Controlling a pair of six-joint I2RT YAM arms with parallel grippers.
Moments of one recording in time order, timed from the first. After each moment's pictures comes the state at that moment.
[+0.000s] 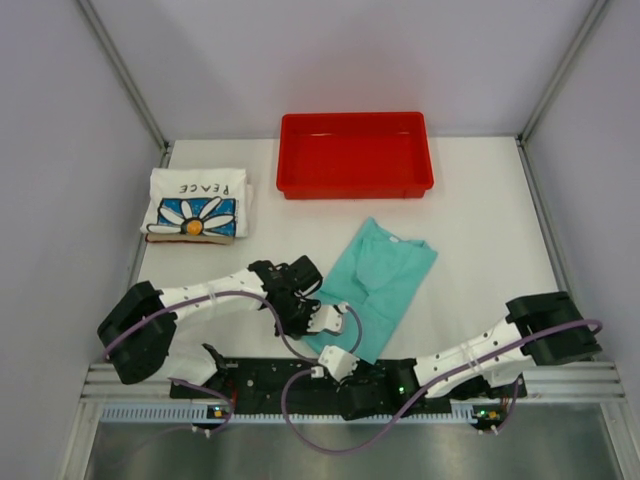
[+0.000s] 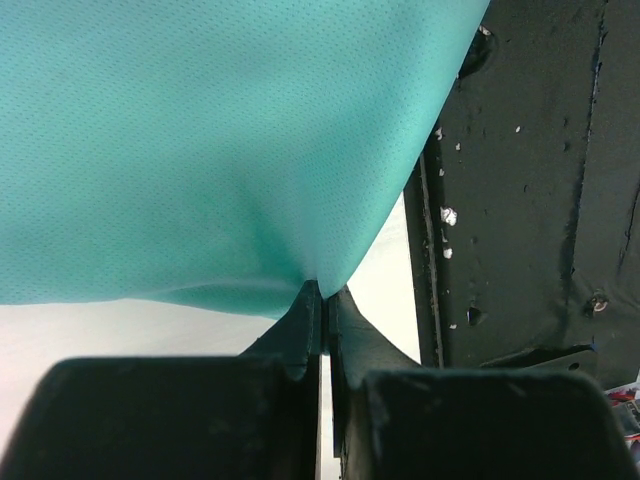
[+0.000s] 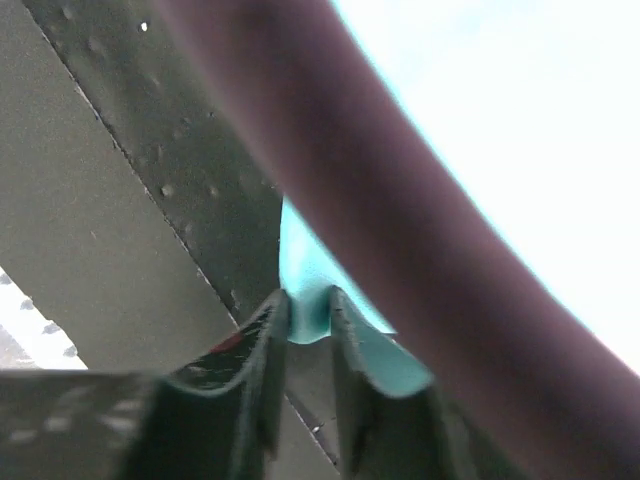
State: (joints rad) left arm -0.90 1.39 0.78 -0.80 0.41 0.80; right arm 1.82 1.44 0.69 -0.39 0.58 0.53
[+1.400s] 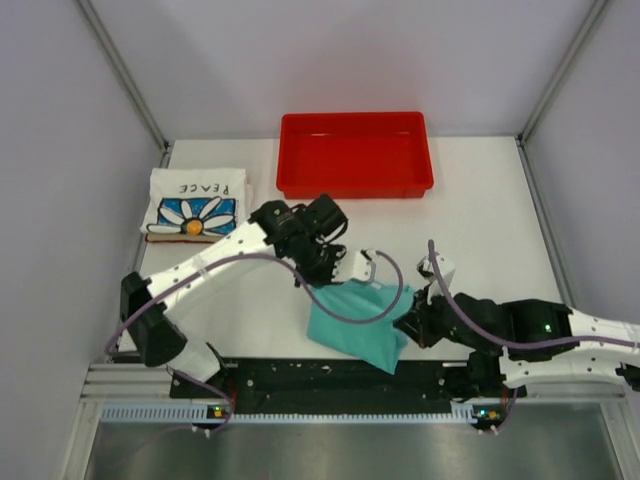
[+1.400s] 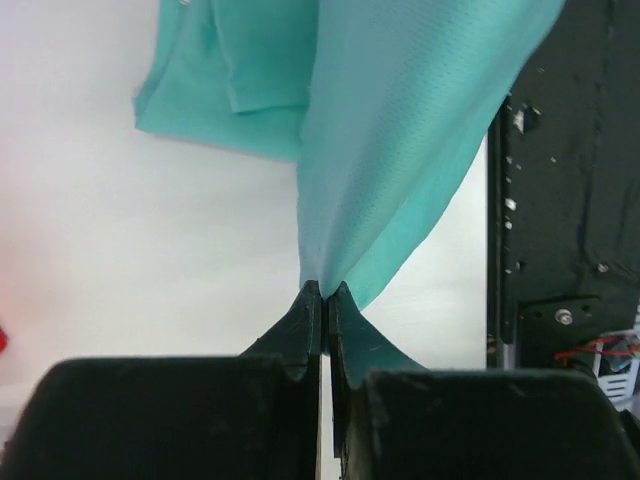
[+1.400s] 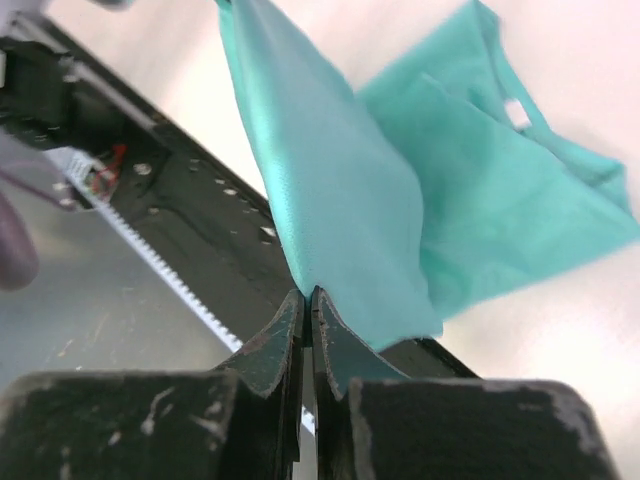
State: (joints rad) left arm -0.90 1.48 1.46 -1.24 0.30 0.80; right arm 1.49 0.62 0.85 -0.81 0.45 0.74
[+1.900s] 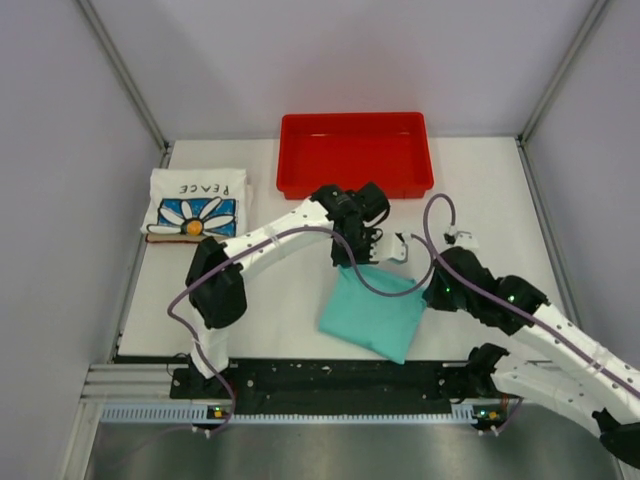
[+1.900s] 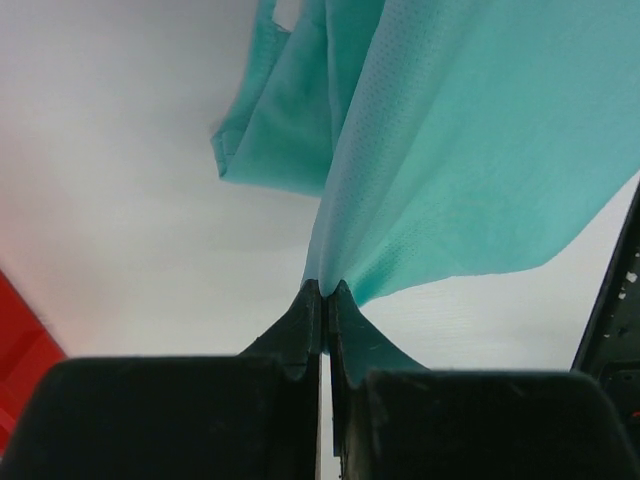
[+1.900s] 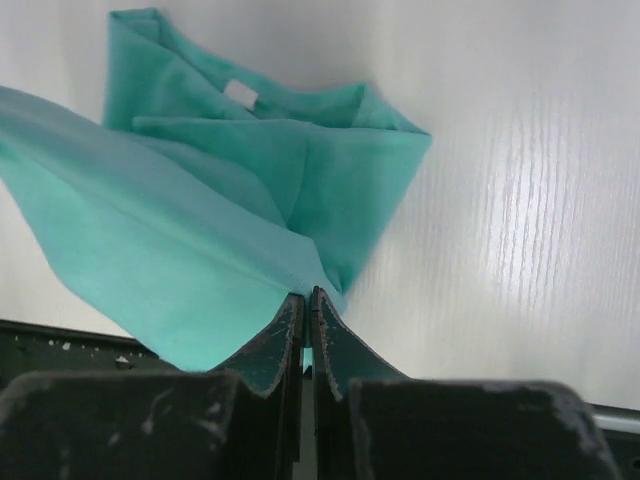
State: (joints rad) left arm -0.90 1.92 1.80 -1.19 0.18 0.77; right arm 0.84 0.75 0.80 -0.95 0.32 0.79
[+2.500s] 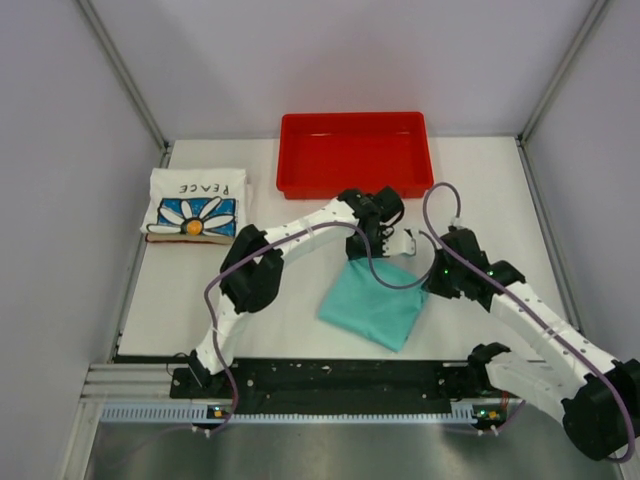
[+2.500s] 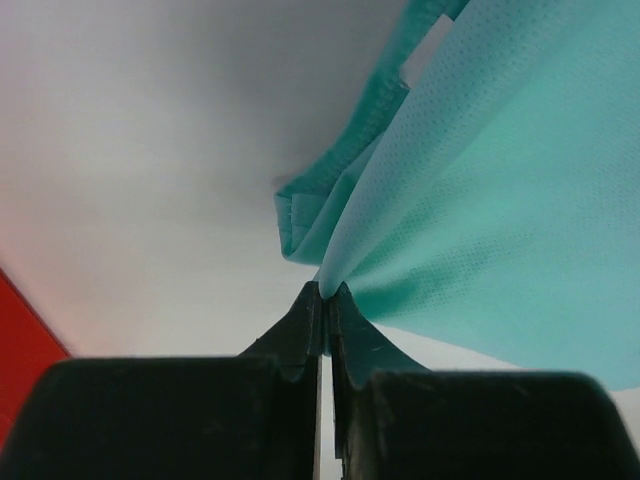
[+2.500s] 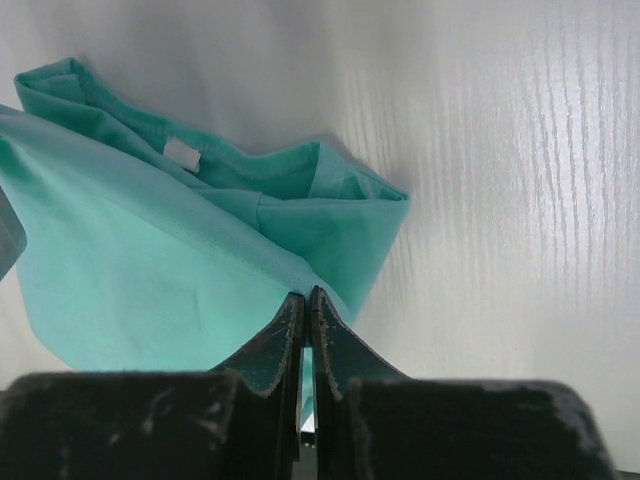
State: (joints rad) left arm -0.89 2.17 1.92 -1.08 0.04 0.72; right arm 0.44 0.94 0.66 -0.68 0.05 0.70
